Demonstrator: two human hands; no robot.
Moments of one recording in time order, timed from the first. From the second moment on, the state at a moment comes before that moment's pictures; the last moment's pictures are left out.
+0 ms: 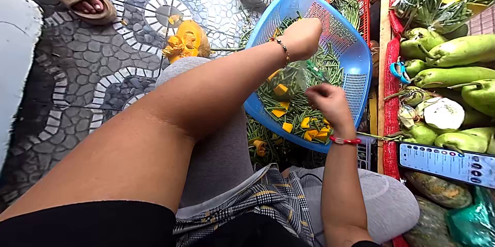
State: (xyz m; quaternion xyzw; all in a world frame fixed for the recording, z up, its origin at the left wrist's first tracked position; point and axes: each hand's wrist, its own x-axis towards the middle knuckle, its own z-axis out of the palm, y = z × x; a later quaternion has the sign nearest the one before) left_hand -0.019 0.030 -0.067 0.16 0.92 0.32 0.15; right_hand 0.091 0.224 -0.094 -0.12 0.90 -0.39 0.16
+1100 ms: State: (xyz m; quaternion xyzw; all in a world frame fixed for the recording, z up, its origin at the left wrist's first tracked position) left_hand 0.011 0.043 -0.036 0.03 0.83 0.47 0.28; right_hand 0.094 0.263 -0.096 0.13 0.83 -0.53 -0.10
